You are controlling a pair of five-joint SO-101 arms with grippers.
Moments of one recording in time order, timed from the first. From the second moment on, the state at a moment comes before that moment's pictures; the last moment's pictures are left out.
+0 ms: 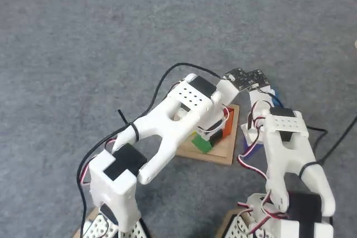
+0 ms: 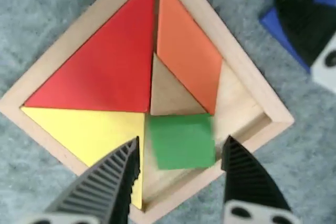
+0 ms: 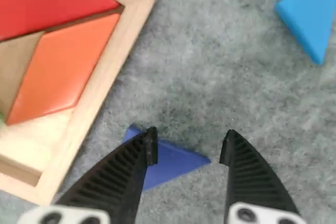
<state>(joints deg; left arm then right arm) 34.3 19.4 5.2 79.1 -8.6 0.2 -14.8 52.2 48.7 22.6</state>
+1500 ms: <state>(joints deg) 26.9 19.5 2.9 79.0 -12.2 6.5 -30.3 54.3 51.1 20.3</state>
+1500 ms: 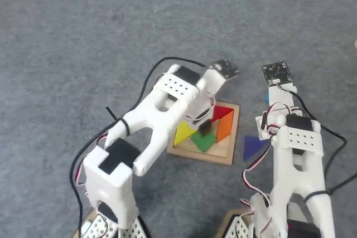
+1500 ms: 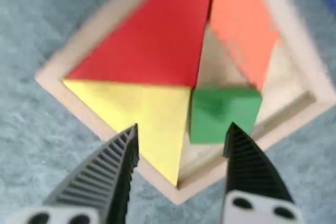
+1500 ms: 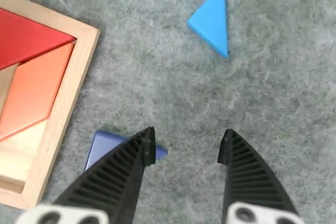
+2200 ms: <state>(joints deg) 25.3 16.0 1.3 78.4 -7.5 6.6 -30.4 55.4 51.1 20.3</state>
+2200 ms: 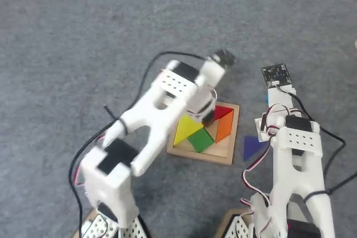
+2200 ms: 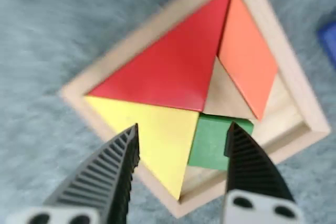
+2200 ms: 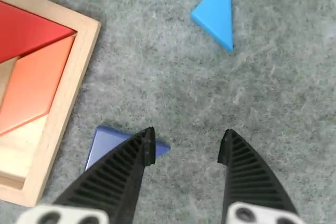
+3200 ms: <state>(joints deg) -13.0 2.3 33.5 57.1 2.7 7.6 17.8 8.2 63.9 32.8</state>
